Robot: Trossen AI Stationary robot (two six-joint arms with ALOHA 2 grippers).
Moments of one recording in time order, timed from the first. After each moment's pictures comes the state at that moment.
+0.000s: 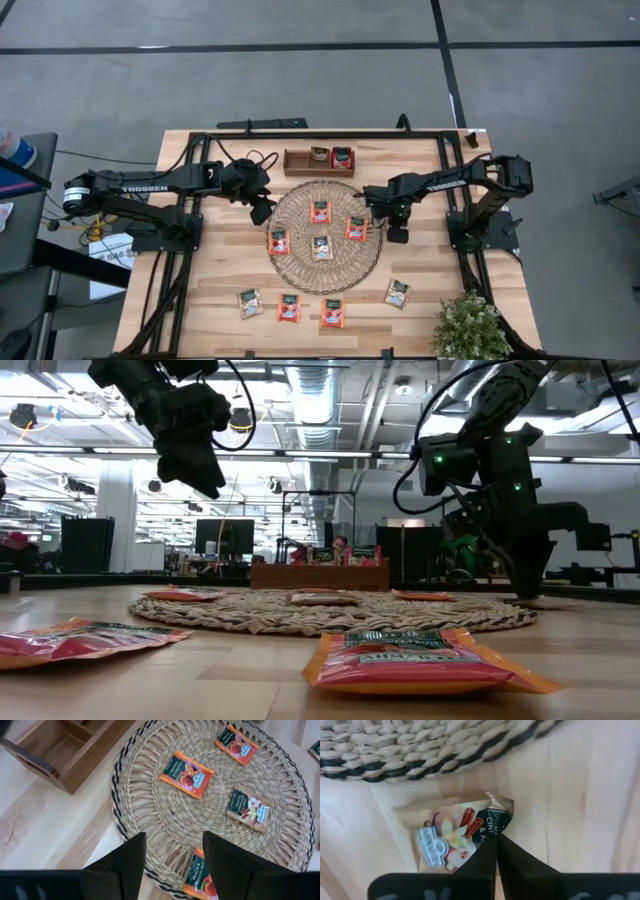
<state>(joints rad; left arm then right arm) 0.22 1.11 0.78 -0.49 -0.02 -0.33 -0.16 1.63 0.84 -0.85 -0.07 -0.06</state>
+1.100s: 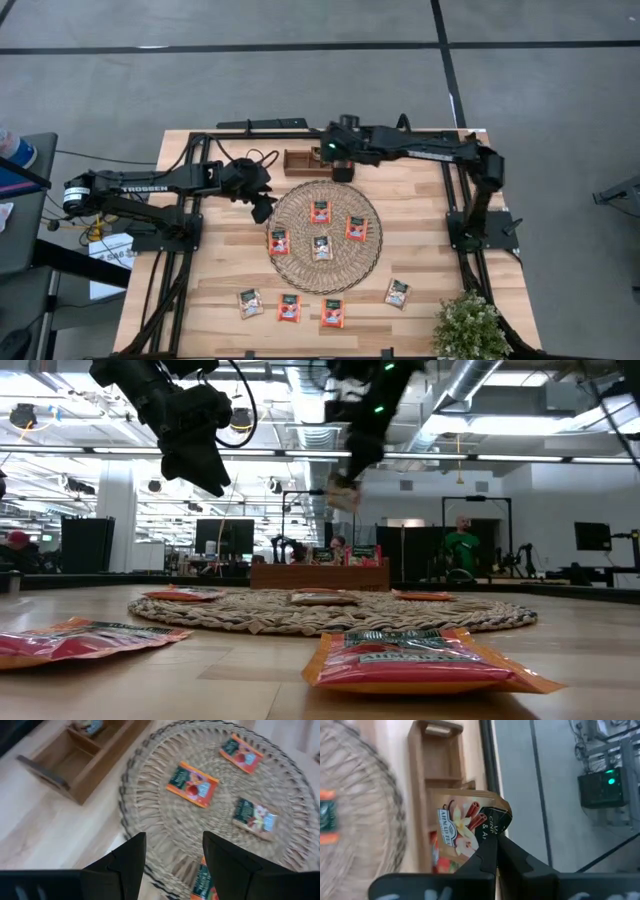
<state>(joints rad) 0.22 1.11 0.78 -0.47 -0.07 -0.30 -0.26 1.85 1.68 -0.81 0.45 -0.45</state>
